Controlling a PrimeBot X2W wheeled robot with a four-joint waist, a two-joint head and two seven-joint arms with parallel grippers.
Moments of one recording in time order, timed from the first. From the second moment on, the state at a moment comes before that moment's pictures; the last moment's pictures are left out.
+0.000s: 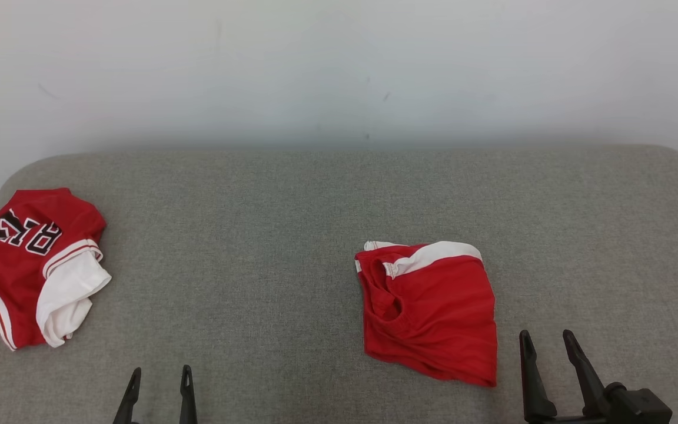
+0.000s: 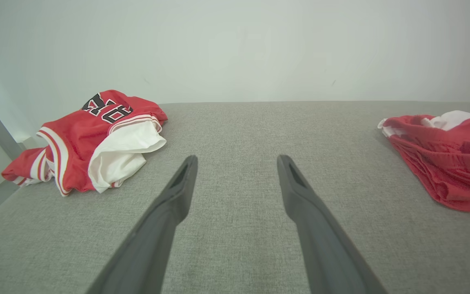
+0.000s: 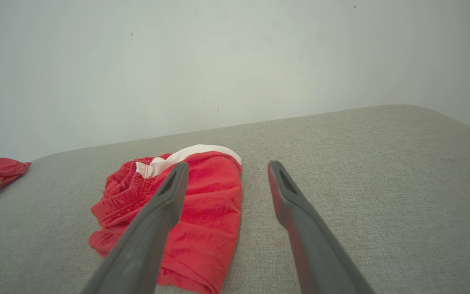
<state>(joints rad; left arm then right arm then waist) 0.07 0.05 -0.02 0.19 -0.07 -0.01 -0.26 0.07 -0.05 -0.03 0.17 0.19 0.13 -0.26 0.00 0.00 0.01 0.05</state>
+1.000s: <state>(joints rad) 0.08 0.05 -0.01 0.20 -0.04 0.01 -0.26 0.07 -0.05 -0.04 0.19 0.17 0.13 -0.26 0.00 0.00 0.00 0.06</state>
